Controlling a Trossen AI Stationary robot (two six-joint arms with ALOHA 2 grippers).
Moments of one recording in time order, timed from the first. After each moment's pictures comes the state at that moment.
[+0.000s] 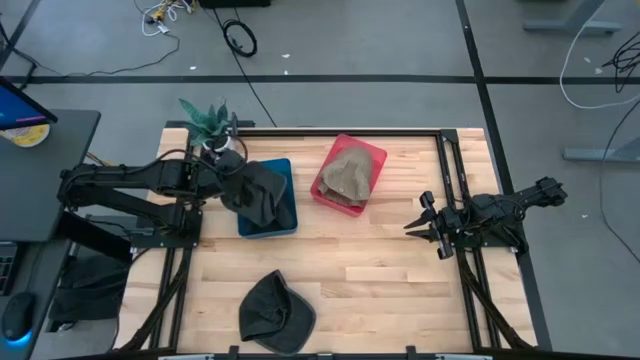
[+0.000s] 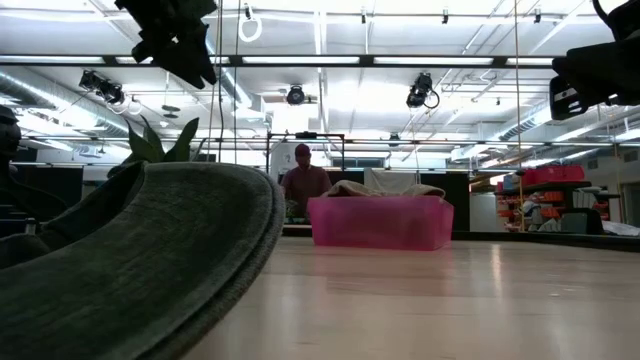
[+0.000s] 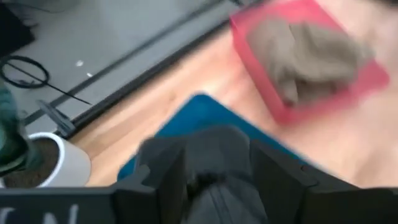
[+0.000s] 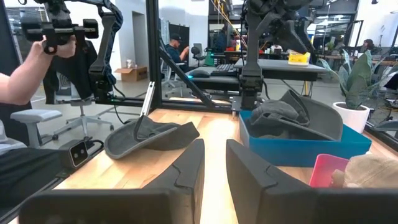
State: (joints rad) left arm -0.02 1.02 1.02 -0.90 -0.66 -0.61; right arm 0.34 0.01 0.02 0.02 0.12 -0.03
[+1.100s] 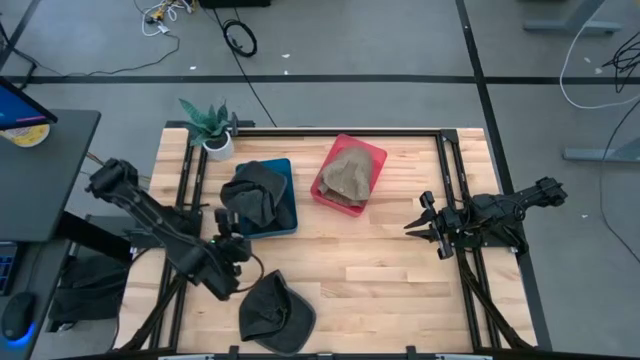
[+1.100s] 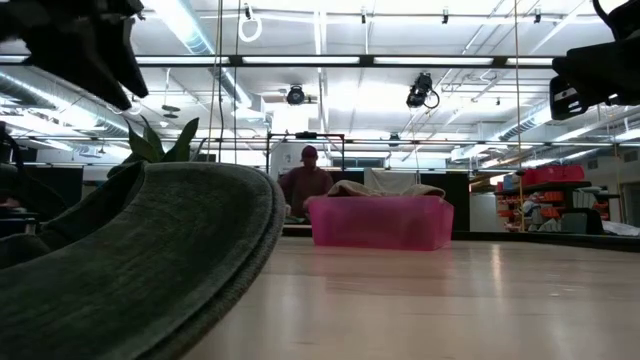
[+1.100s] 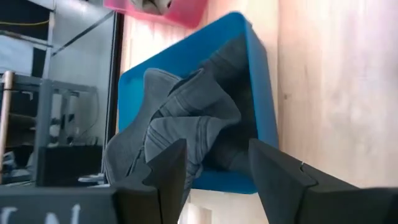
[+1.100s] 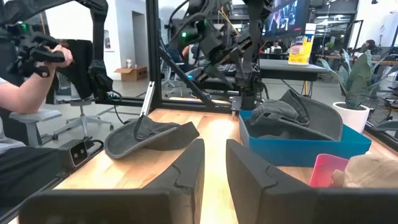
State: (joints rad) left arm -0.73 1.40 1.02 -1.23 -0.84 -0.64; right arm 0.34 0.01 0.02 0.02 0.12 -0.03
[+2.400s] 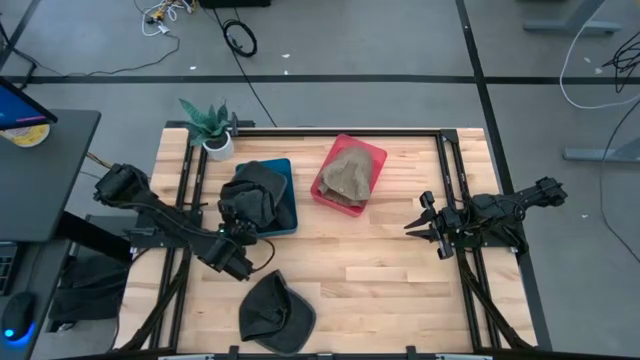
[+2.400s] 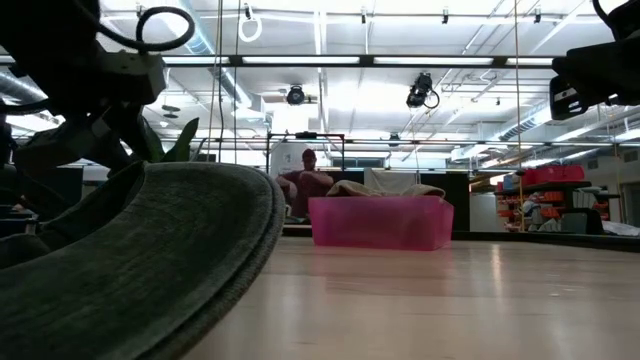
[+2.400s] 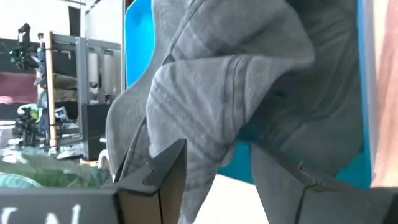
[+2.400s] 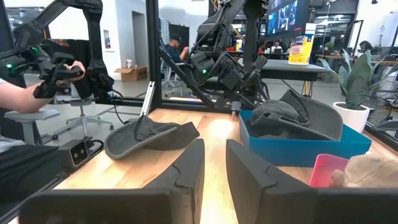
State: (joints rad) left arm -0.56 1.49 0.80 -1.13 -0.88 -0.63; right arm 0.34 0.01 0.02 0.02 0.12 -0.03
